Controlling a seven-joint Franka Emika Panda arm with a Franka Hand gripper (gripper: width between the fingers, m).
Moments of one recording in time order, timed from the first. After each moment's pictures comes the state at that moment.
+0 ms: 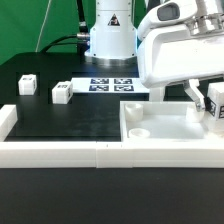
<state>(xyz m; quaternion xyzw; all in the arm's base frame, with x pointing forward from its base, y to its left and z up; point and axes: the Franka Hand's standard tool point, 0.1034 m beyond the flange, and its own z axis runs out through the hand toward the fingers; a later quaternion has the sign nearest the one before) 0.630 0.118 0.068 -0.95 -0.11 -0.28 0.06</state>
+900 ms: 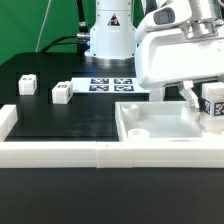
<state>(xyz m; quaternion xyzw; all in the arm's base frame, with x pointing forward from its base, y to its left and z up) 0.615 0.116 0.060 -0.95 -0.11 -0.29 0.06</state>
